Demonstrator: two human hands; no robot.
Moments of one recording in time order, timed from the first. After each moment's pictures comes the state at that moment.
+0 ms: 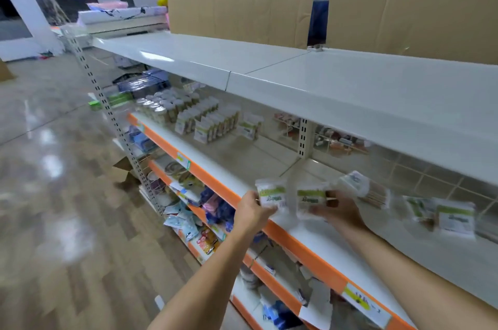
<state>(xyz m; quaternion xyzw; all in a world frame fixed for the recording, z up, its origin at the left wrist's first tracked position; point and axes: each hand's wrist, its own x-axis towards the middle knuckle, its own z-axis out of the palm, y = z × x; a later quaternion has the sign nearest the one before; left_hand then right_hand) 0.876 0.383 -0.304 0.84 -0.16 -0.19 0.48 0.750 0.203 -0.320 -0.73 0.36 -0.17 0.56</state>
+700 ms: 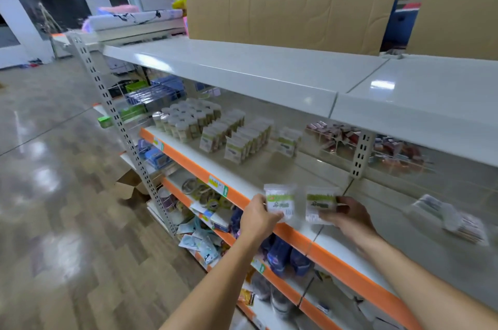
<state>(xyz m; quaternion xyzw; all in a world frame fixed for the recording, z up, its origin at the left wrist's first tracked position) 1.049 0.444 -0.303 0.87 -0.22 -0.17 0.42 0.915 0.261 -0.336 -0.68 0.39 -0.21 0.58</state>
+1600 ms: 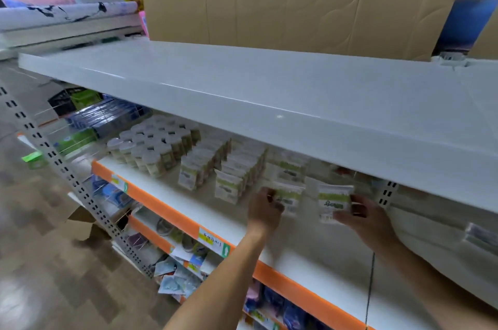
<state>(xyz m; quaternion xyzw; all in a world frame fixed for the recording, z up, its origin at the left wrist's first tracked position) 1.215 0.338 -0.323 0.83 -0.30 -0.15 0.45 1.024 0.204 -0.334 -0.68 0.40 -0.29 0.54</state>
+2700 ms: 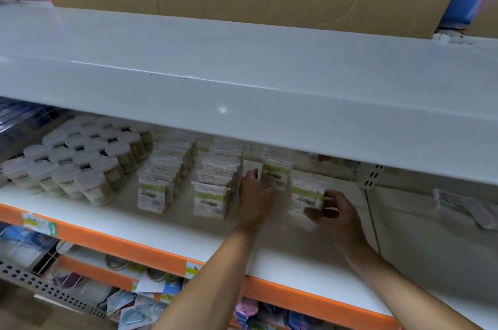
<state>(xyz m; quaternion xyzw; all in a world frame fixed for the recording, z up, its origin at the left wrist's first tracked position) 1.284 0.286 -0.342 0.73 -0.35 -0.28 0.52 1.094 0.259 -0.356 -0.63 0.49 -0.37 0.47</state>
